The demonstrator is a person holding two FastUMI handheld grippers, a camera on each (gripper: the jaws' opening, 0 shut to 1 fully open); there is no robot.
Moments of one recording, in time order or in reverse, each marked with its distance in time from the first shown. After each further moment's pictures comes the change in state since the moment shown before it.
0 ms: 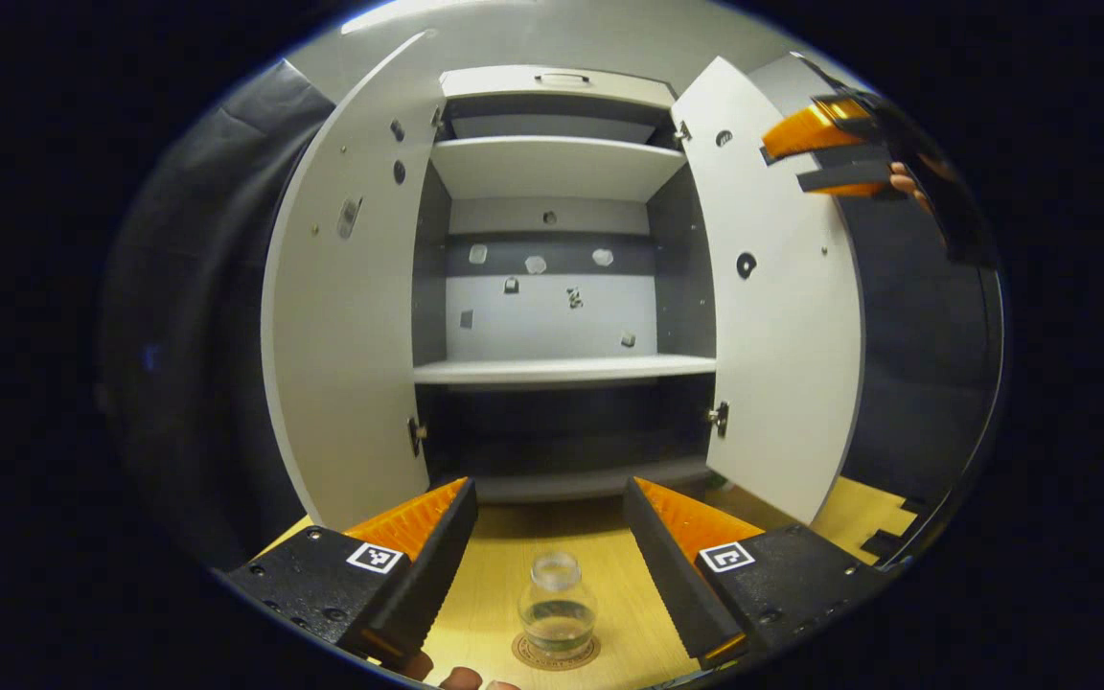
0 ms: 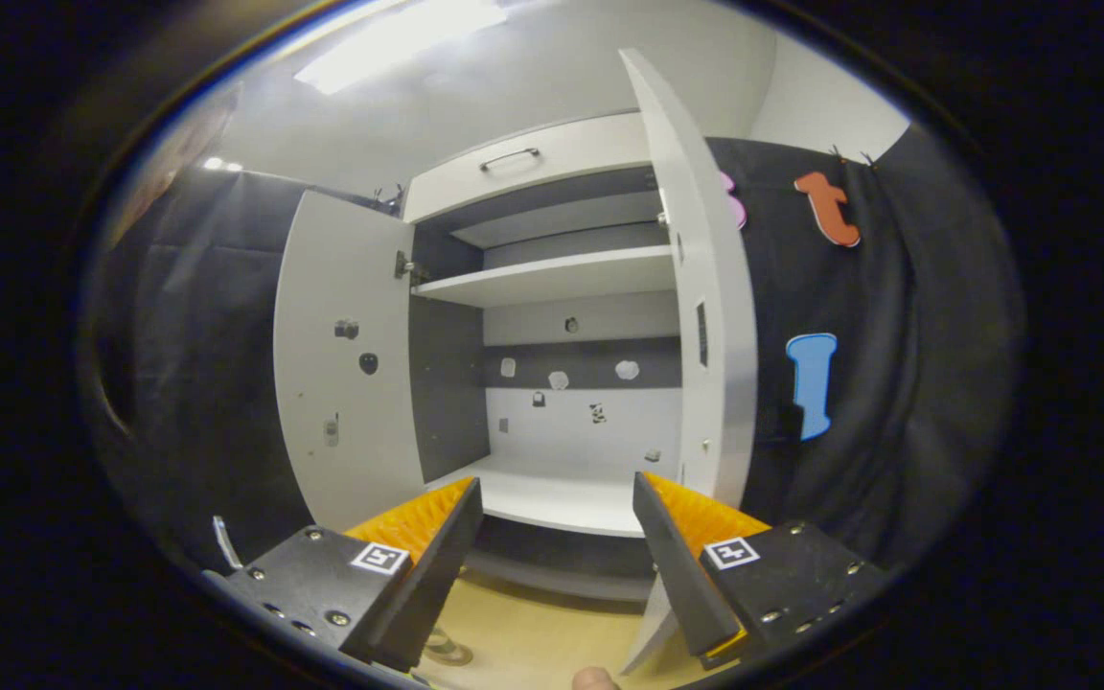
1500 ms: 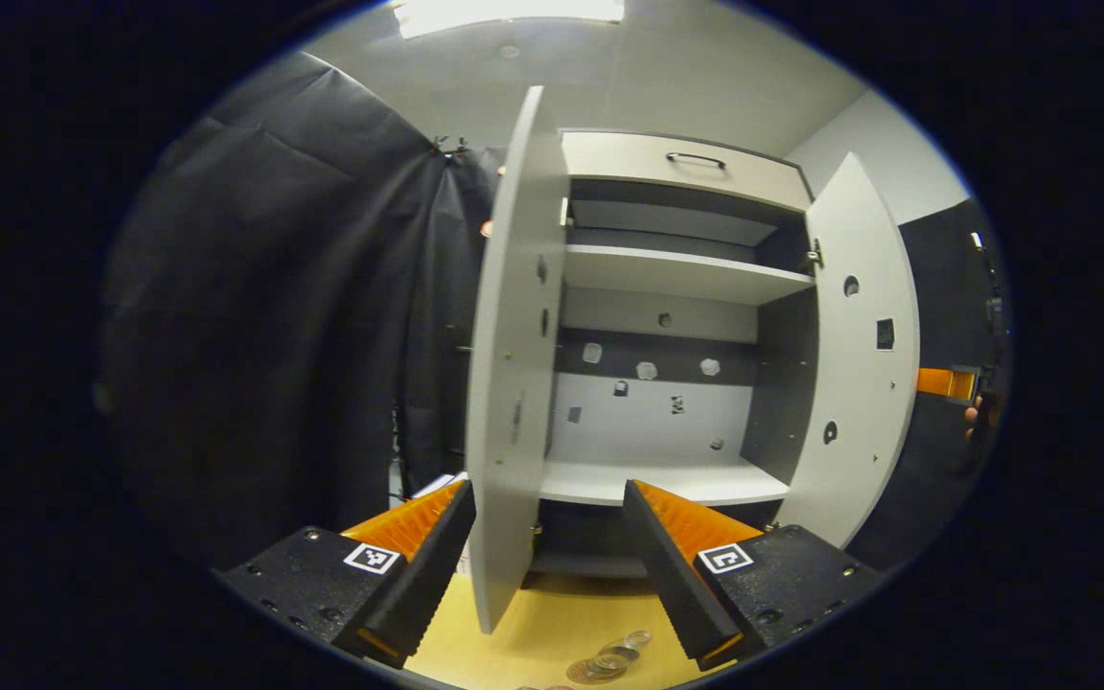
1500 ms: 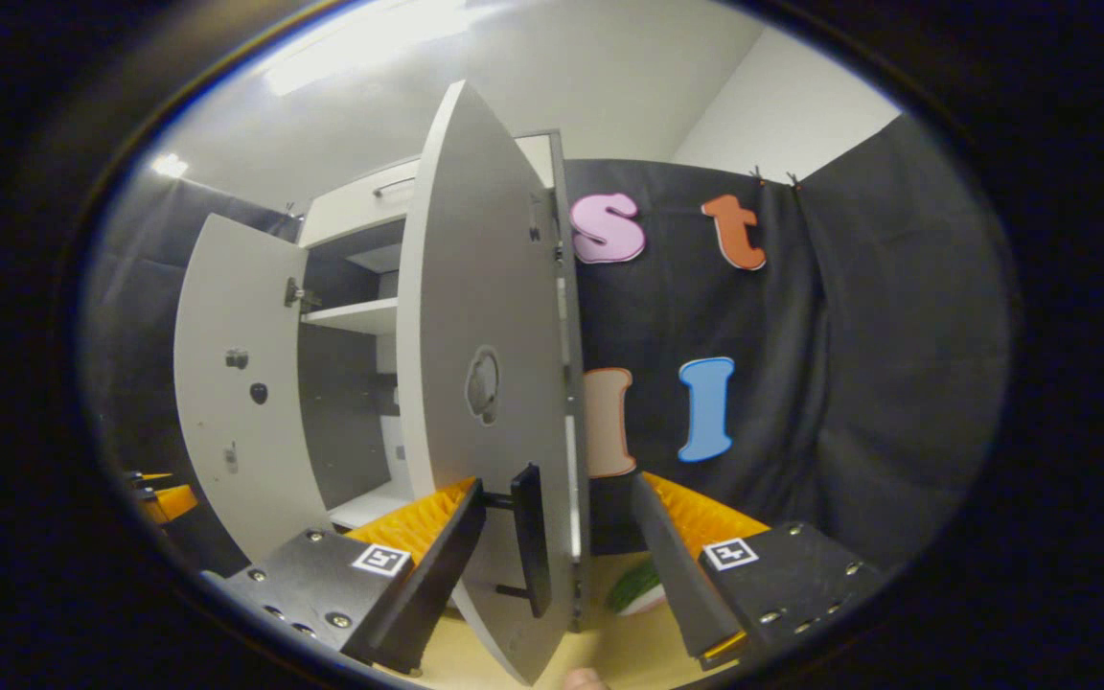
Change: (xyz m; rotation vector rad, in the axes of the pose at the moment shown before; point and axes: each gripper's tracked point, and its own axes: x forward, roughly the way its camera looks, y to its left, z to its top) left arm -0.063 0.145 0.174 -0.122 -0.063 0.316; right arm 0.026 -0.060 0.022 0.019 -0.037 -0.193
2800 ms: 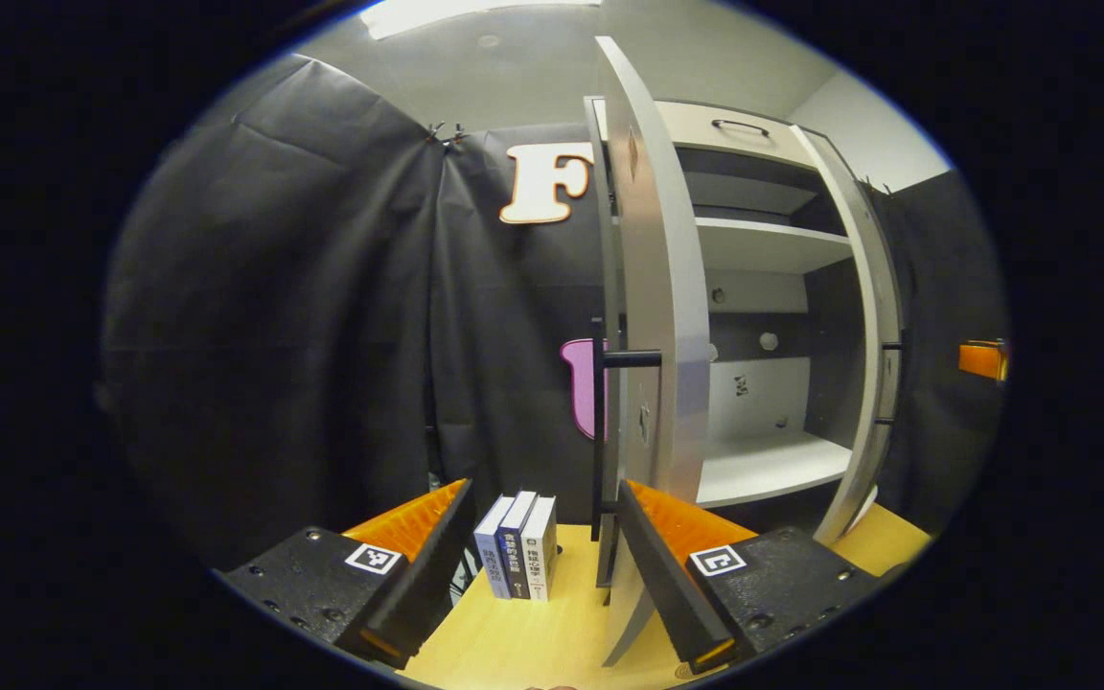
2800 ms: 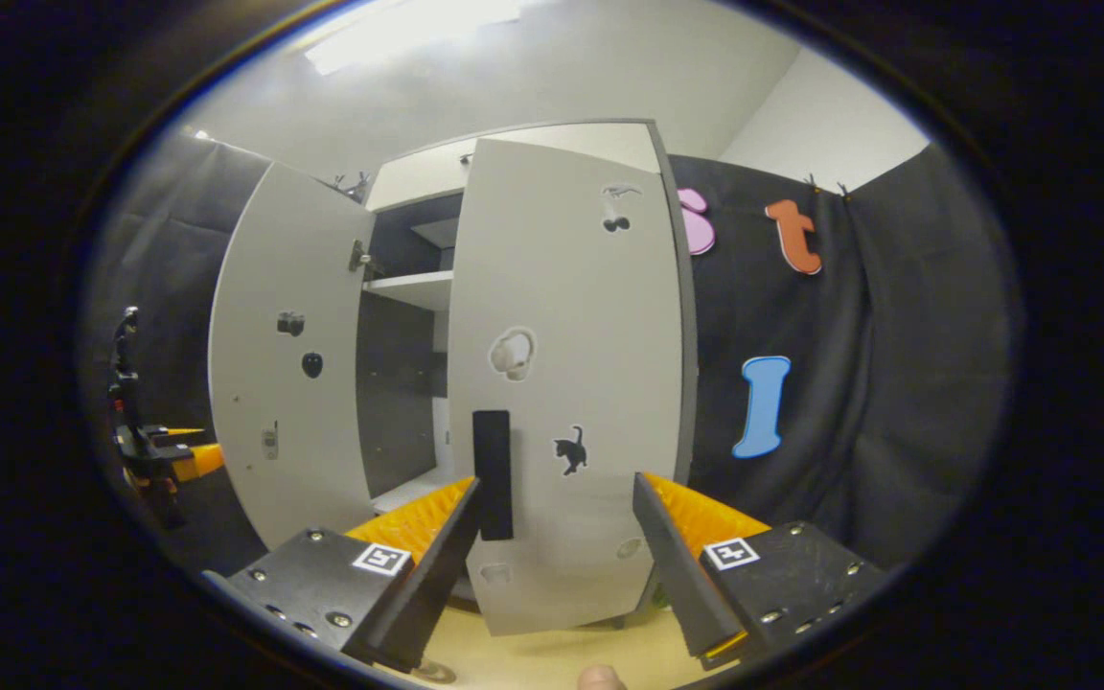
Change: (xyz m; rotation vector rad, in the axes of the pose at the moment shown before) left arm 0.090 0.078 -0.002 0.107 0.038 -0.064; right arm -0.007 0.069 -0.026 -0.085 0.010 -0.021
